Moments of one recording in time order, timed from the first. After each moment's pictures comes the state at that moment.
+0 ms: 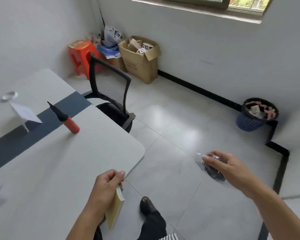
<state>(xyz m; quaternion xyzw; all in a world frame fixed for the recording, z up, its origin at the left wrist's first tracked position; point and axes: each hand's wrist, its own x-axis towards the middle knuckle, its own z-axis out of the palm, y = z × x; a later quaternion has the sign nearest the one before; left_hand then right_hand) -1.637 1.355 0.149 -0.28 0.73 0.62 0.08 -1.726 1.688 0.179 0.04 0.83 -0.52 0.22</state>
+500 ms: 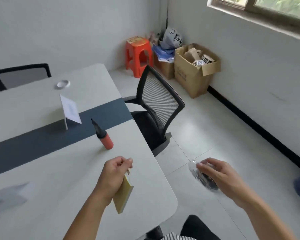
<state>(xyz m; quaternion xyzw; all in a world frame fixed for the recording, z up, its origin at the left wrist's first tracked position) -1.806 1.217 0.166 -0.39 0.69 0.61 -0.04 -1.953 1.486 0.179 -0.10 0.82 -0.46 0.33</state>
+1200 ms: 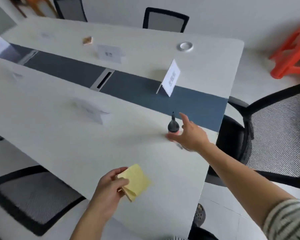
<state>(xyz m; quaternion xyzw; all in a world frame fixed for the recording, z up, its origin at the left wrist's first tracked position) -1.762 1.222 0.142 -0.67 0.21 0.63 -0.34 -2.034 1.100 0.095 -0.60 0.72 -0.11 0.33</state>
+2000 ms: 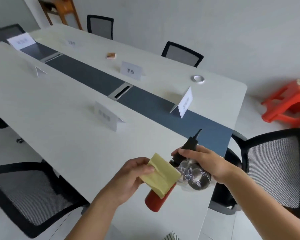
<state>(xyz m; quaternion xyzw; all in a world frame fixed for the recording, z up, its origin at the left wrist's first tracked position) -1.732 1.202 0.189 -0.44 0.35 0.75 -0.36 -1.980 1.159 0.211 -0.44 0.53 -0.23 0.69</state>
